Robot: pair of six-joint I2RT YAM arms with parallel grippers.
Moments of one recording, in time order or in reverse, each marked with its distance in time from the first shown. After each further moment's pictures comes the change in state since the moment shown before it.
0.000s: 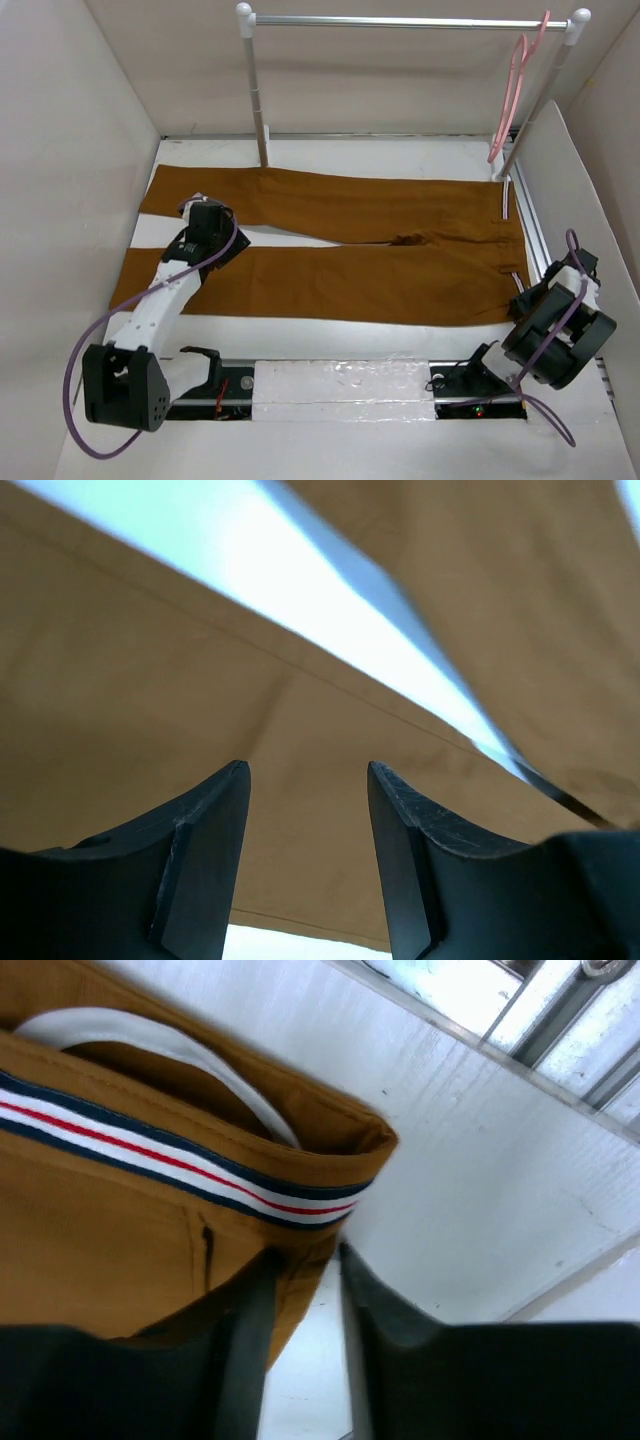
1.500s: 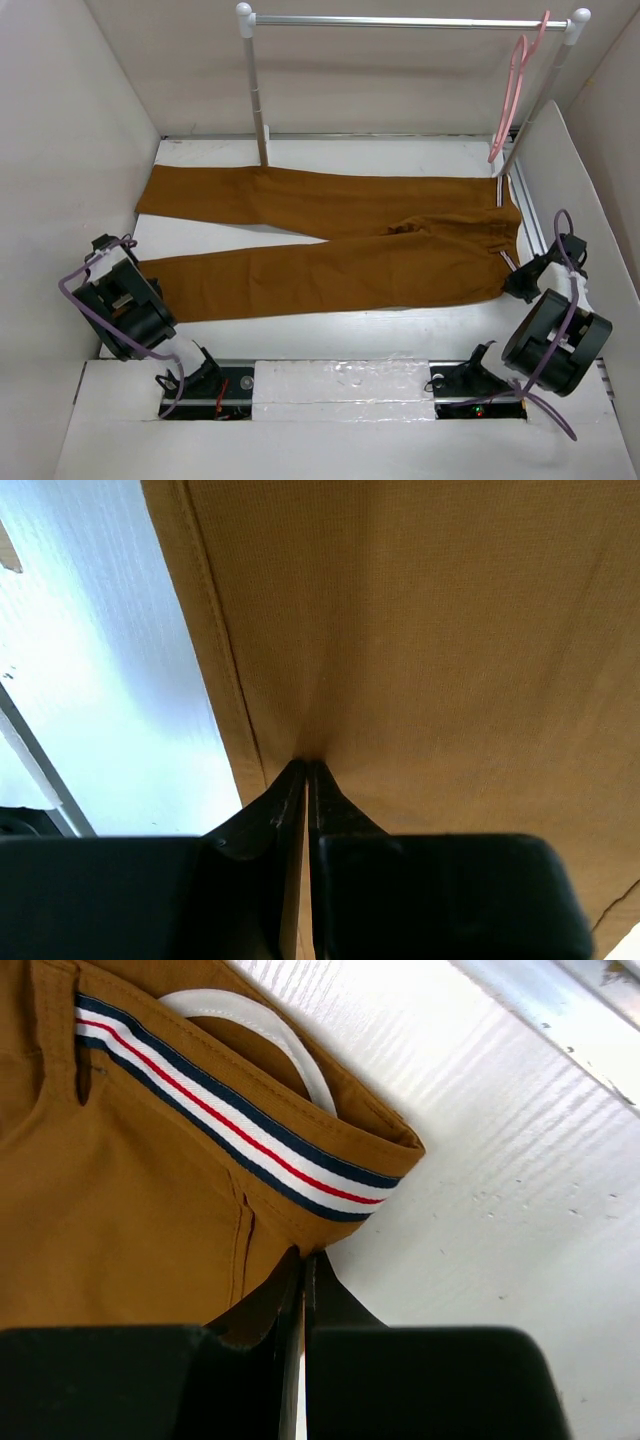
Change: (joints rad) left arm 0.858 0.474 0.099 -0.361 -0.118 -0.117; right arm 0.147 -0.007 0.007 0.201 -0.129 0.106
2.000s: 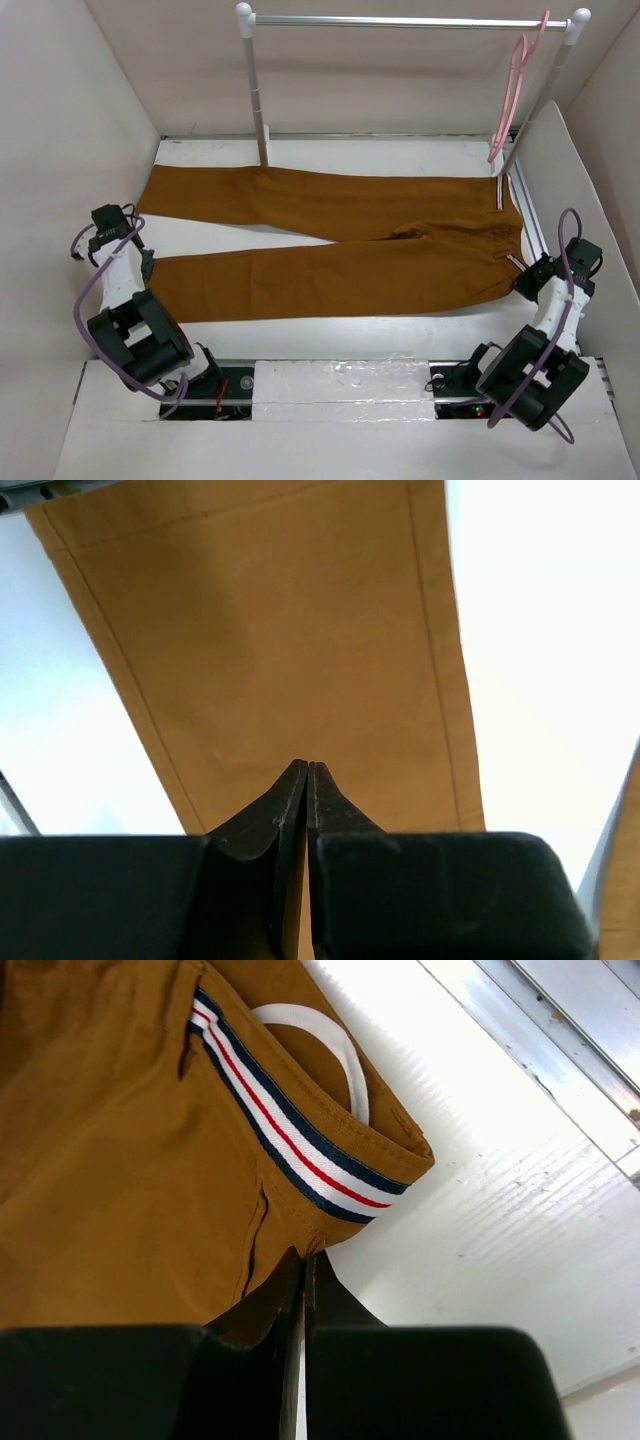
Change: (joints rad) left arm -0.140 -0.204 0.100 0.043 -0.059 0.071; right arm -0.076 -0.248 0.001 -0.106 -0.059 -0.167
